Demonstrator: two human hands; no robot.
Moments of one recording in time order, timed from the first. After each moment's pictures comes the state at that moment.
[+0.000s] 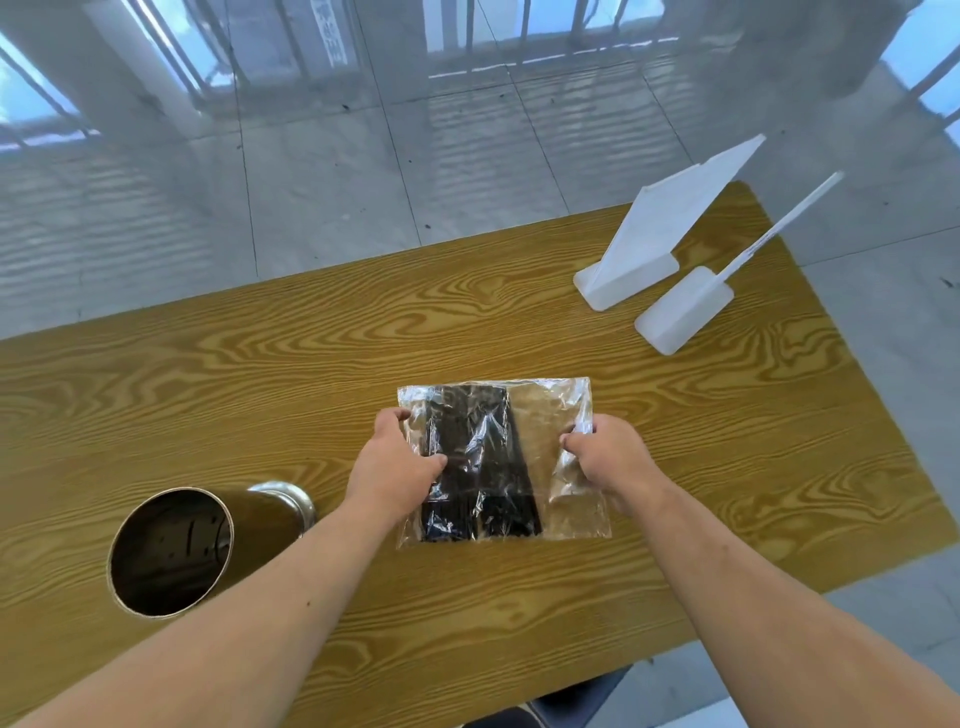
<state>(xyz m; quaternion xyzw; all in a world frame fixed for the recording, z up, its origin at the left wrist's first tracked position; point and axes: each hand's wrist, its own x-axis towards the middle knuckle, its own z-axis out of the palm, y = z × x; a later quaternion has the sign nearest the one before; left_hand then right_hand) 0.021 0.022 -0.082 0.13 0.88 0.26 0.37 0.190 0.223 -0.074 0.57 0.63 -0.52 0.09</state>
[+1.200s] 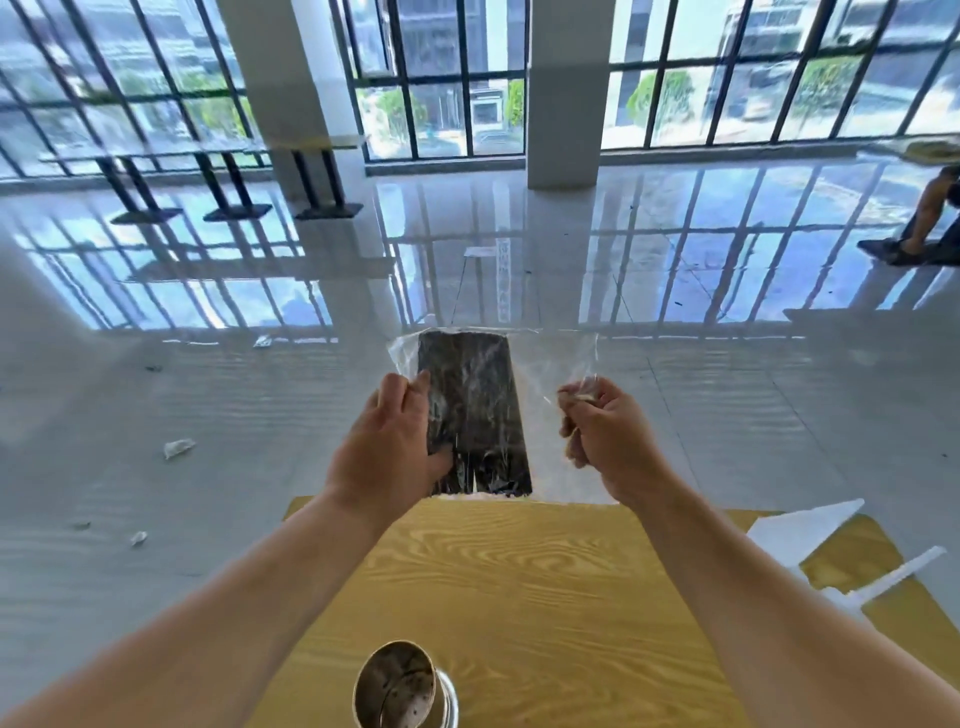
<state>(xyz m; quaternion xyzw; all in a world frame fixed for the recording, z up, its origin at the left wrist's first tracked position) -0.122 -0.063 0.254 0.32 0.93 0.10 -0.14 -0.051 0.192 0.215 0.19 0.67 -0.70 -0.17</state>
